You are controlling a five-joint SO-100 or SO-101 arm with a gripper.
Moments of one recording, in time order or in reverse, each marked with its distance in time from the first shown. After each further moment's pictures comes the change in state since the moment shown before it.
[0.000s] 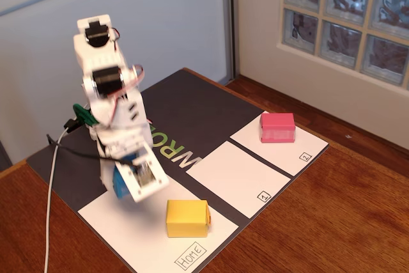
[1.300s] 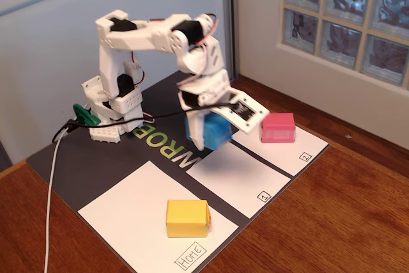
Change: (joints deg) arm -35.0 -11.5 -18.1 3.3 17.2
